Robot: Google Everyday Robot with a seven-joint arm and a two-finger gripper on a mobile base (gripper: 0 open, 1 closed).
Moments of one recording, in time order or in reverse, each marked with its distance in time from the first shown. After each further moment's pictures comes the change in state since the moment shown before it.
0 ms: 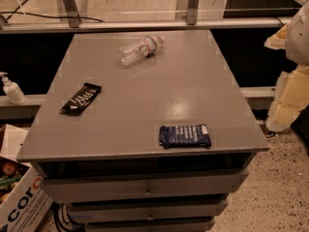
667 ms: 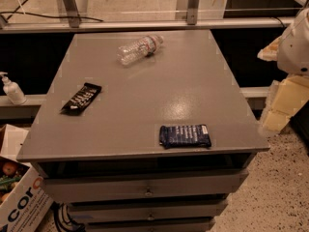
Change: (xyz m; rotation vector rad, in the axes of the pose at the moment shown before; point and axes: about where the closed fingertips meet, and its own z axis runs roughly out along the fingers) arm 0.001 0.003 0.023 -0.050 -0.034 0.029
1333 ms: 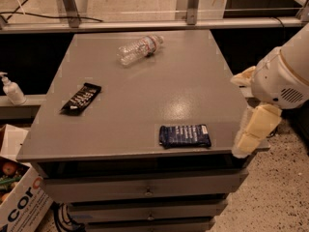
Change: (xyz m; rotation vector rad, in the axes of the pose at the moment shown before) arm -0.025 0.030 0.058 -0.110 -0.170 -0.025
